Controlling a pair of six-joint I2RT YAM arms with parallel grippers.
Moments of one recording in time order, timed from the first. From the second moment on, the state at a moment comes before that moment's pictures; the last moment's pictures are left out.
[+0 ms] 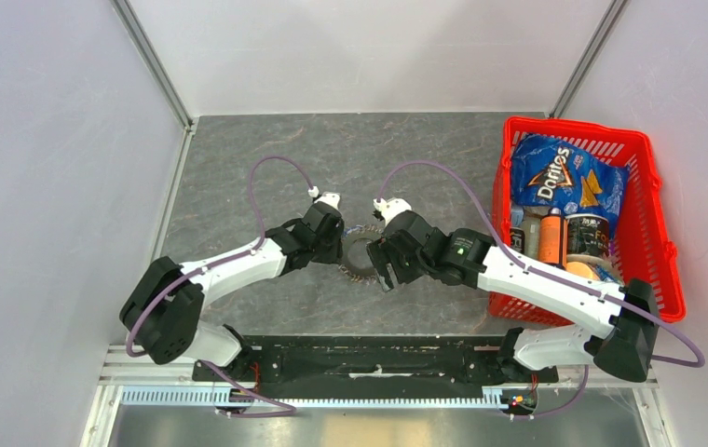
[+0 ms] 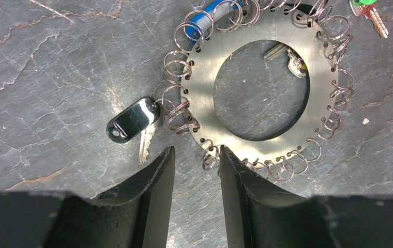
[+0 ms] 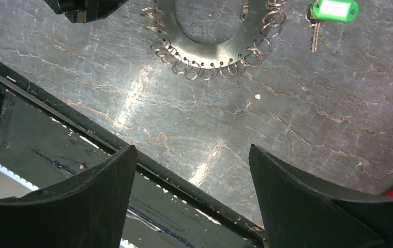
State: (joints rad) left arm -0.73 1.42 0.80 -0.28 -0.19 -0.50; right arm 1.02 1.27 1.09 -0.73 0.20 0.43
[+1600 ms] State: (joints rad) left arm -0.73 1.56 0.82 -0.19 -0.23 -0.45; right arm 1.02 1.26 1.05 -0.72 0.16 0.43
